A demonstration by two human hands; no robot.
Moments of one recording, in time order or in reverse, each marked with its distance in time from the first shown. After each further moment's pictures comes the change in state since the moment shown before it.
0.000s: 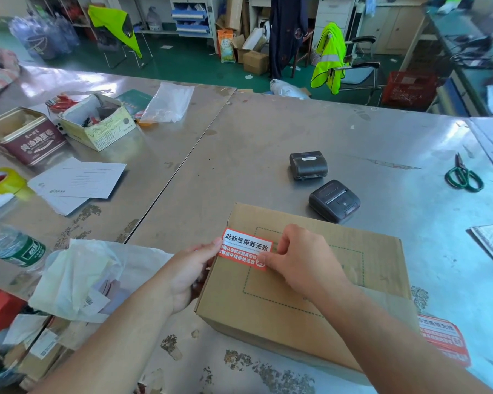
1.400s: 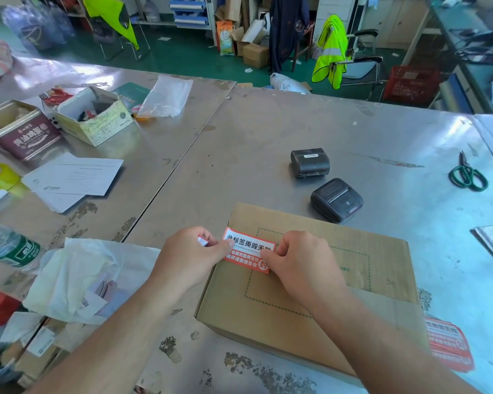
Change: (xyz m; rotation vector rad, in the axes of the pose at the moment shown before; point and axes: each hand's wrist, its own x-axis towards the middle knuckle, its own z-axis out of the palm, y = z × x) left_hand -0.016 0.036 0.012 0.748 0.462 0.308; right_hand 0.001 -0.008 0.008 -0.028 0.070 0.051
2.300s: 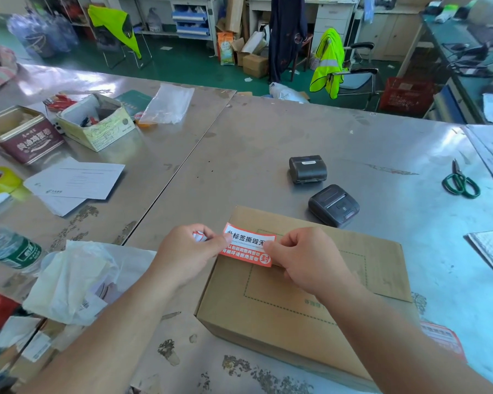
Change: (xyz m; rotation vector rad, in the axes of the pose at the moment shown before) left_hand -0.005 0.009 -0.012 -0.226 -0.055 0.038; right_hand 0.003 -0.001 -0.019 0.300 -0.122 0.066
